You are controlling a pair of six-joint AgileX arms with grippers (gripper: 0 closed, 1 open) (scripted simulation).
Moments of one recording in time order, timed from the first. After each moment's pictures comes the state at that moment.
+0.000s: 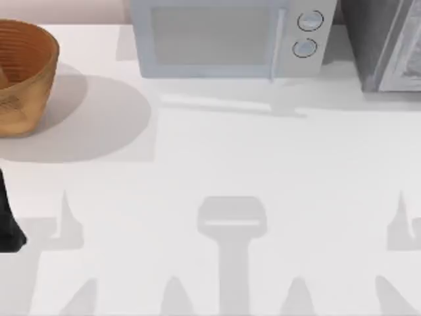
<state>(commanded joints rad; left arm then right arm) 0.00 0.00 0.00 0.00 0.00 0.00 0.00 0.00 0.00 0.00 0.00 0.00</state>
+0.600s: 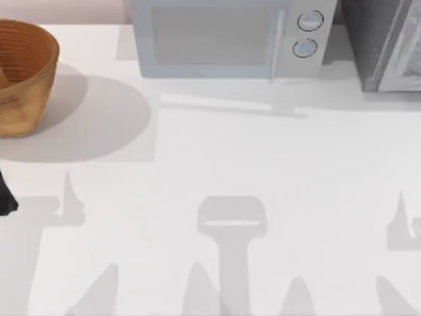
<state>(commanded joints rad) 0.05 0.33 0.12 0.23 0.05 0.00 0.00 0.00 0.00 0.00 0.00 0.00</state>
